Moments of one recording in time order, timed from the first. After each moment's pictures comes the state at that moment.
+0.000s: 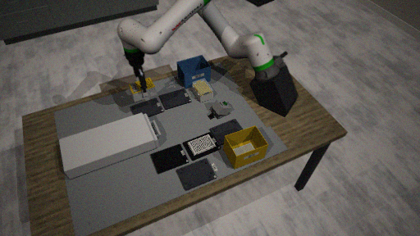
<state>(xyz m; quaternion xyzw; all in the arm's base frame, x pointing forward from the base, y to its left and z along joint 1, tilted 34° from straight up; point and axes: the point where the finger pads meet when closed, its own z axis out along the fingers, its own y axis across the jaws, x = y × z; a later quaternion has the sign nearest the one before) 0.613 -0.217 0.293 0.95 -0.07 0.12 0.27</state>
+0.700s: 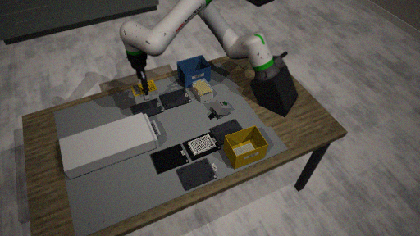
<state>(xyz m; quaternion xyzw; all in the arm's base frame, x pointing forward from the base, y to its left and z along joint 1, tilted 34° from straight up) 0.614 -0.192 0.282 0.95 -0.09 0.13 0.27</state>
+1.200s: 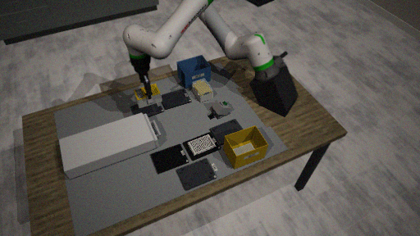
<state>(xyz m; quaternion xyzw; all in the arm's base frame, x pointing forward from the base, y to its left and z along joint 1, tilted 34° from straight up) 0.616 -0.163 0.263 0.95 -0.09 0.13 0.27</state>
